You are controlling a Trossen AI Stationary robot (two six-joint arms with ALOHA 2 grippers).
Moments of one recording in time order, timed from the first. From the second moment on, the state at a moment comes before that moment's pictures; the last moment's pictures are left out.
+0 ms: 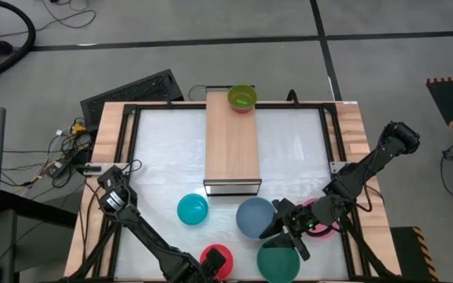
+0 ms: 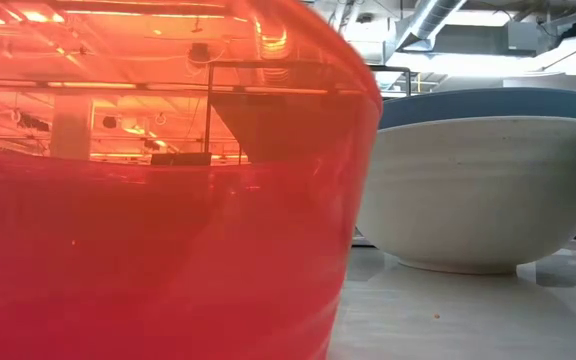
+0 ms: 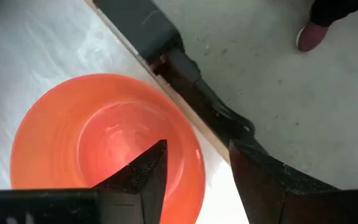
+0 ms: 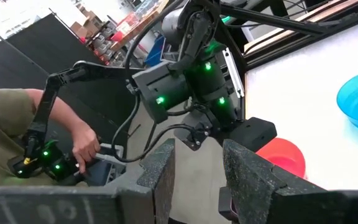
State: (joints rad) left arm -0.75 2.26 1.93 -0.86 -0.11 -0.01; right arm 0.68 1.33 1.03 0.10 0.20 0.73
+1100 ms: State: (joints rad) left arm -0.73 2.18 1.93 -1.00 -0.17 -0.25; right arm 0.68 1.33 1.03 0.11 0.21 0.73
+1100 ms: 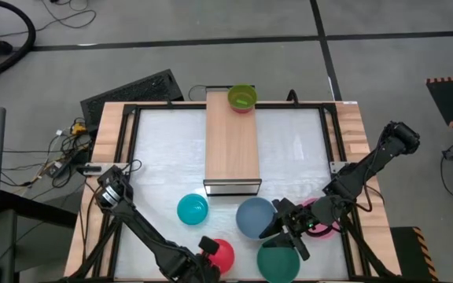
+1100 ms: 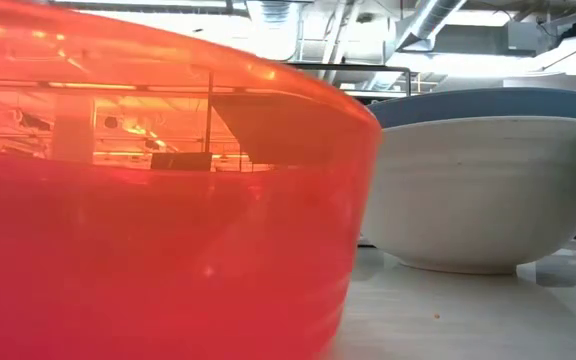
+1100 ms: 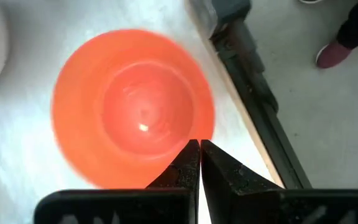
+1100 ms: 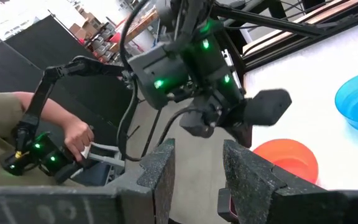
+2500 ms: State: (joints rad) left arm -0.71 2.06 1.76 -0.86 -0.18 -0.23; right arm 0.66 1.33 1.03 0.07 0.22 0.70
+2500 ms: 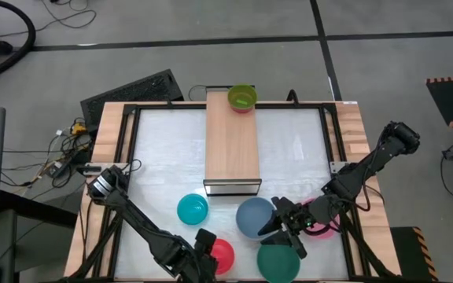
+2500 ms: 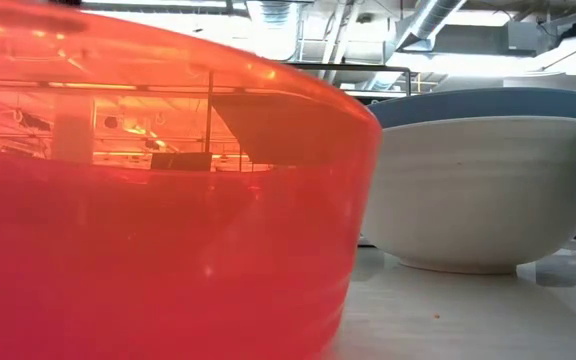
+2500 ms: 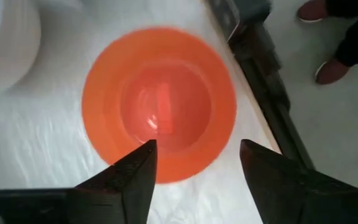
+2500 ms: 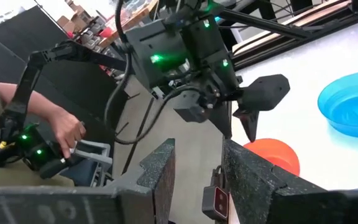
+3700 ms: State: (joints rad) left arm -0.66 2.06 1.54 -0.63 -0.04 -0.27; right arm 0.65 1.33 1.03 0.03 0.22 0.71
